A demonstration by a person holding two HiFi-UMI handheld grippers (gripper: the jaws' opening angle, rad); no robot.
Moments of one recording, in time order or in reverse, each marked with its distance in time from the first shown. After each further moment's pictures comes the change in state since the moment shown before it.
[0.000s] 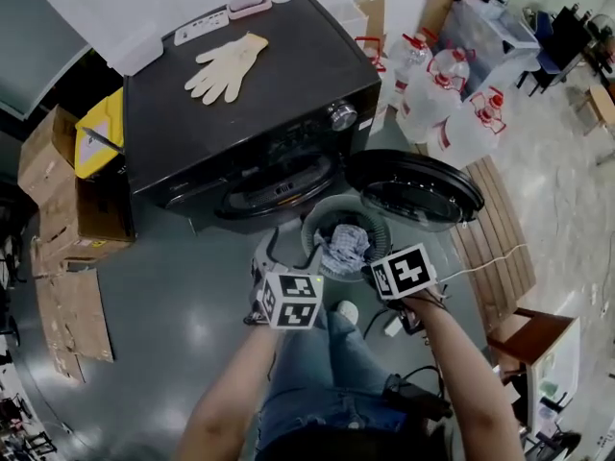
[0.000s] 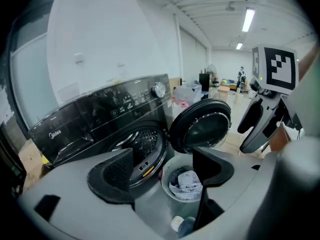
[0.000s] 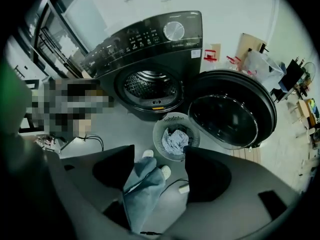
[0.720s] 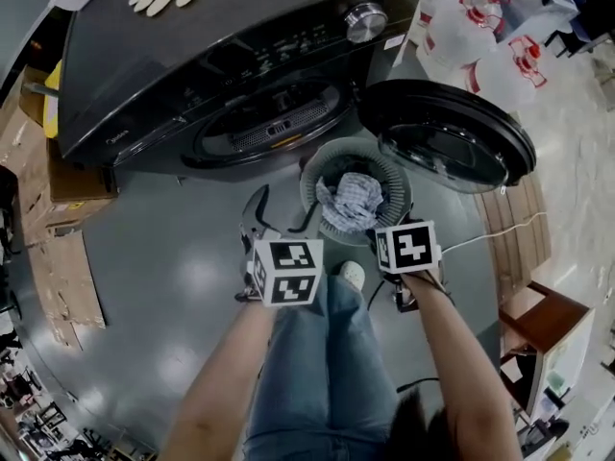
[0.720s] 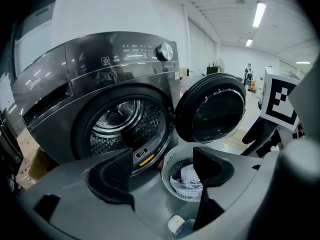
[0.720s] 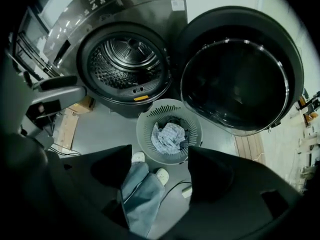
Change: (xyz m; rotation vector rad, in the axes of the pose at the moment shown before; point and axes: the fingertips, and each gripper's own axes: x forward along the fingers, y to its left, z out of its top) left arm 0.102 0.005 -0.085 -0.065 0.056 0.037; right arm 0.156 -0.045 -0.033 0.147 0.028 -0.099
